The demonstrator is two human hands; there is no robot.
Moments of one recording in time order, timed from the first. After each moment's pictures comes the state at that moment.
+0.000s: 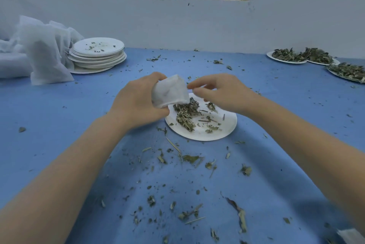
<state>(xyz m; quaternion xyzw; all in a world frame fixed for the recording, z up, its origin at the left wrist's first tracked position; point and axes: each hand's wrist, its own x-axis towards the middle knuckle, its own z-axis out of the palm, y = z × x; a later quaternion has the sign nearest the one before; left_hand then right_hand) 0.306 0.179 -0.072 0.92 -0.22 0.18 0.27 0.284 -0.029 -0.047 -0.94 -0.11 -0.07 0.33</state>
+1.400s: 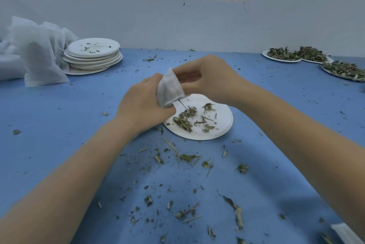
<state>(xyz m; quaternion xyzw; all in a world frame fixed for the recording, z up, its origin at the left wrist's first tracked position) 0.299 0.162 -0.076 0.91 -0.21 0.20 0.31 0.264 0.001 -0.013 -0.90 -0.18 -0.08 0.38</state>
